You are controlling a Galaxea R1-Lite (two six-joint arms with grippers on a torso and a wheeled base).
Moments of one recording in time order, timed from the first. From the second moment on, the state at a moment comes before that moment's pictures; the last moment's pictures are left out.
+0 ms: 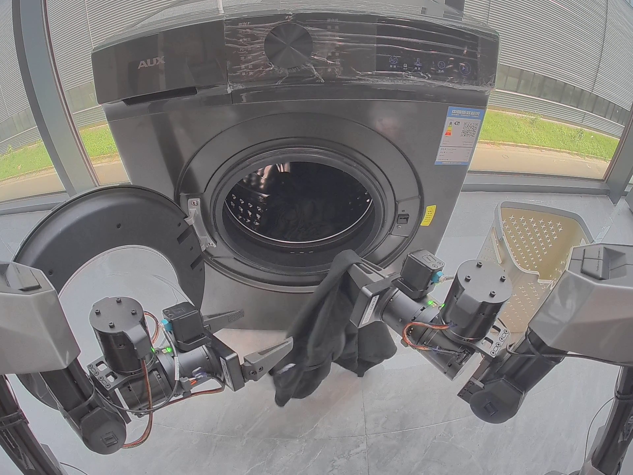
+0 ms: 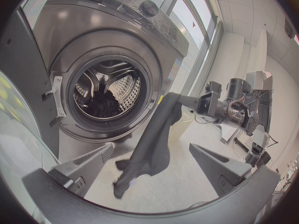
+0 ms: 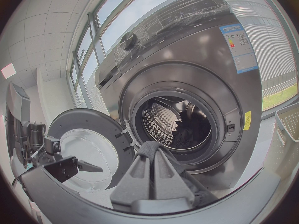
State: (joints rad) left arm -0.50 1.93 -0.22 -1.55 -0.26 -0.14; right arm 0.74 2.12 -0.70 -1.54 -0.12 0.19
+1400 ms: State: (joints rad) left arm -0.46 2.32 -0.32 -1.55 -0.30 -0.03; right arm 0.76 2.10 -0.90 -1.50 -0.18 0.19
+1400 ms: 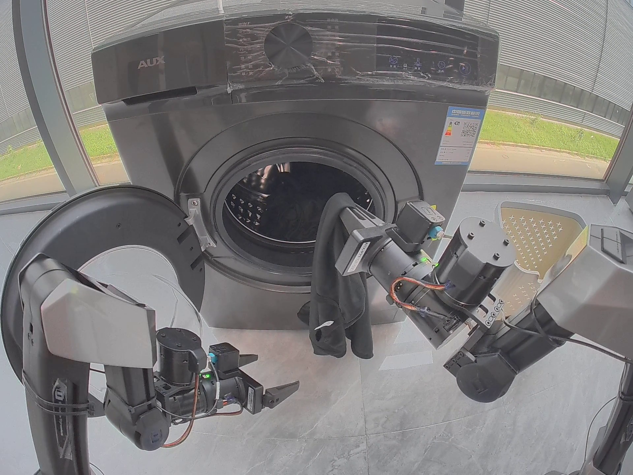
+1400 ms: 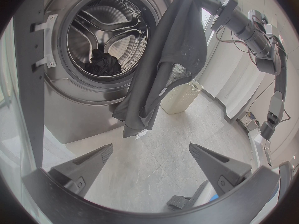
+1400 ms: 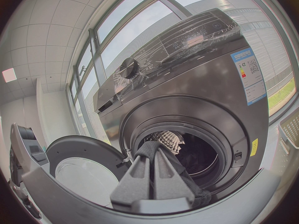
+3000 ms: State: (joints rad) left arm -0.34 2.55 -0.72 -1.55 -0.33 -0.06; right arm 0.77 2.08 -0.84 -1.50 -0.21 0.20
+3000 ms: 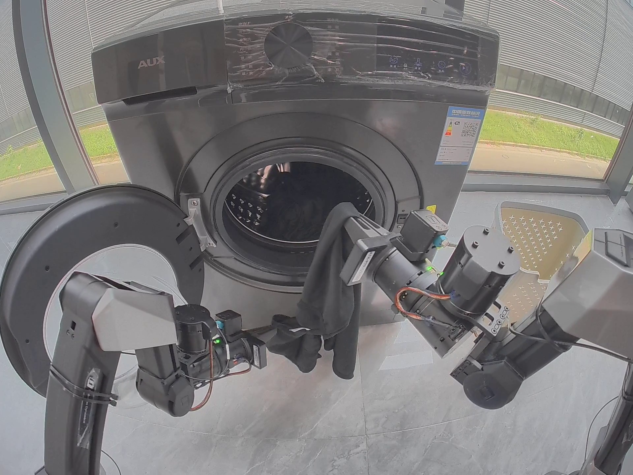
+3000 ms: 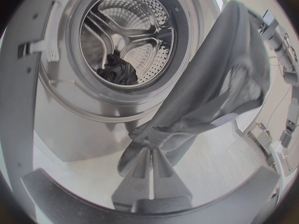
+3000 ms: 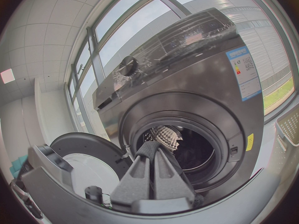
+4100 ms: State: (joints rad) left arm -0.35 1.67 -0.32 -1.55 -0.34 -0.18; right arm 0.59 2.03 -0.43 -1.54 -0.21 0.25
